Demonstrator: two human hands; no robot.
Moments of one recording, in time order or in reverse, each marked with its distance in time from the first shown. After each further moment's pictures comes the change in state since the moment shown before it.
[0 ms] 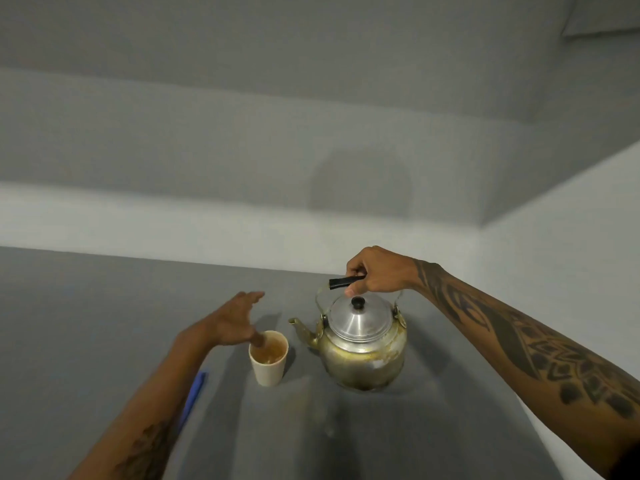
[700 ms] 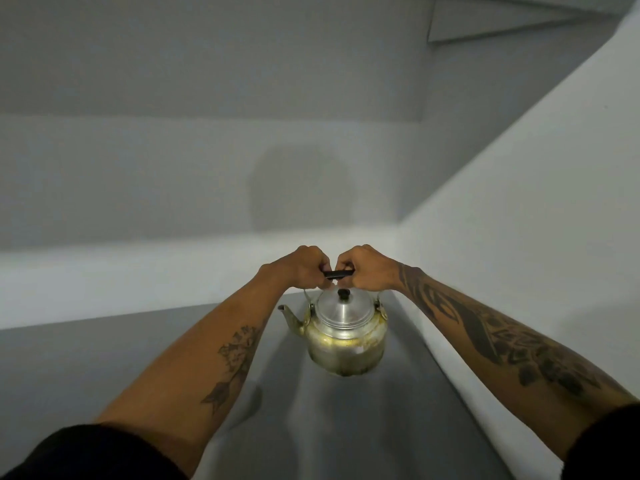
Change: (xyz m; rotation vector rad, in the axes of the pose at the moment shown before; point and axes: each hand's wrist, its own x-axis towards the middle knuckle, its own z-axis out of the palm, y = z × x) left_hand 0.140 0.261 0.028 0.222 -0.103 0.379; right_hand -0.047 0.121 -0.039 0.033 0.304 0.180
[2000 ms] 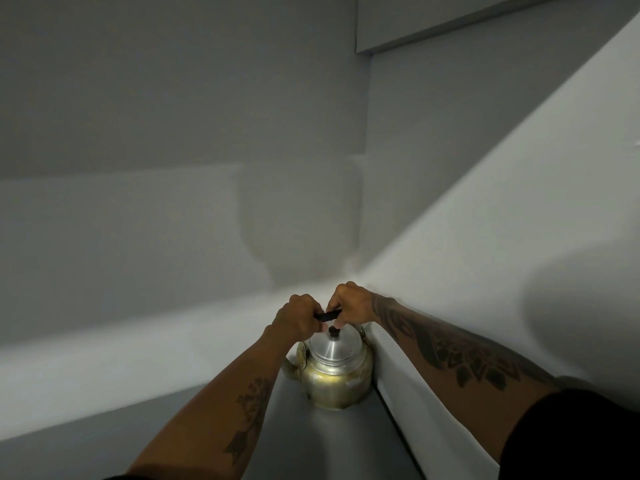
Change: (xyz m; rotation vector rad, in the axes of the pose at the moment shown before) left_hand 0.219 0.025 0.062 -0.006 0.112 -0.061; right_hand 0.110 0.200 -0.030 -0.092 -0.135 0.131
